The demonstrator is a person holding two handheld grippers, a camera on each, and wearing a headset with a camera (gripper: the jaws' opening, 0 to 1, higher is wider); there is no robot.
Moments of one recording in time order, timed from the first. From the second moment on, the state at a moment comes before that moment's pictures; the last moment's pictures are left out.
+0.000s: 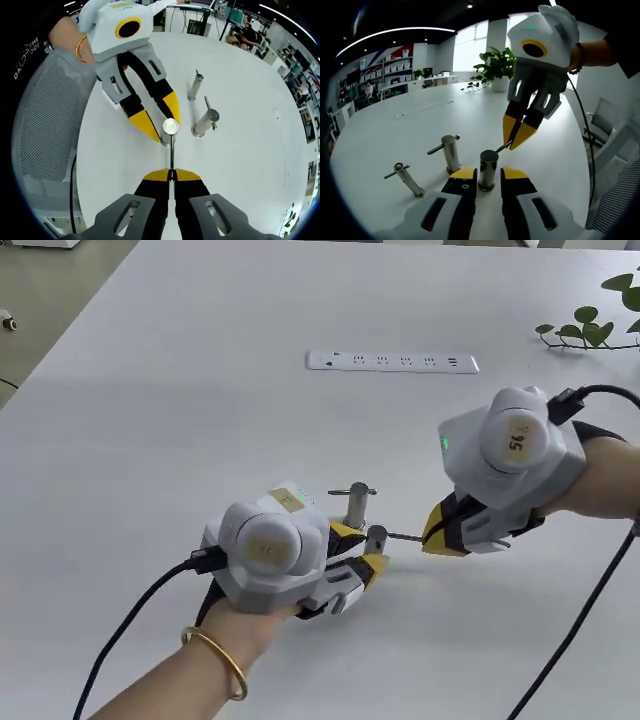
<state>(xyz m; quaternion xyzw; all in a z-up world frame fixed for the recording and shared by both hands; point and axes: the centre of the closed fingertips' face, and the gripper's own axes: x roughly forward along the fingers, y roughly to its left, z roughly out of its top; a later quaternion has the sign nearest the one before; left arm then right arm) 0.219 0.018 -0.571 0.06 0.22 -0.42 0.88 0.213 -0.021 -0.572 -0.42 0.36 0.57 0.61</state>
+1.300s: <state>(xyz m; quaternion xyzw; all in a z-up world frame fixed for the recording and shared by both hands) 0.220 0.018 -0.583 0.04 0.23 -0.42 0.88 0.215 -0.003 -0.567 -0.44 0.35 0.58 0.59</state>
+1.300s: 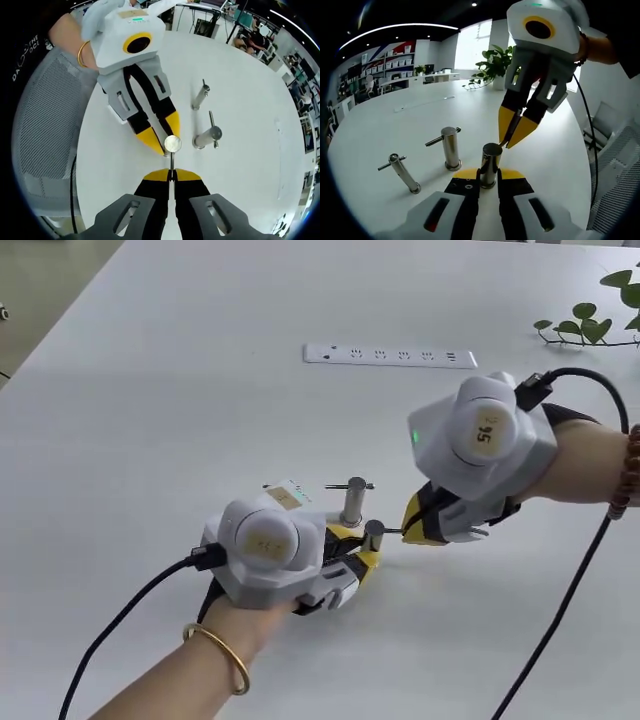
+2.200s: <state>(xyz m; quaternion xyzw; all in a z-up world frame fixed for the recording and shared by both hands) 0.221 0.016 -0.585 0.04 0.23 -0.42 0.88 0.219 0.003 -0.561 -0.39 0.36 0.57 0.63</state>
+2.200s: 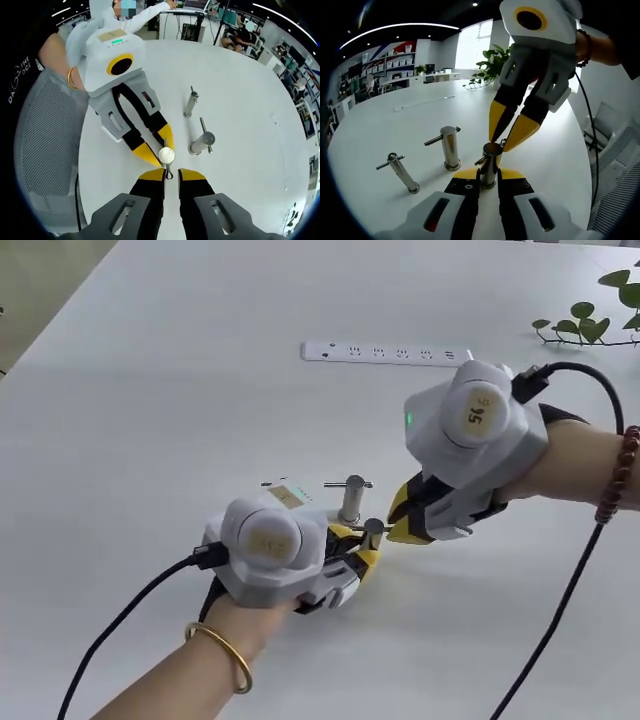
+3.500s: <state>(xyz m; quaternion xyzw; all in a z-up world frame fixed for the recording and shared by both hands) 0.220 0.018 -0.586 0.02 0.25 -0.42 0.88 0.212 0.014 -0.560 -0.39 0.35 0.58 0.63</state>
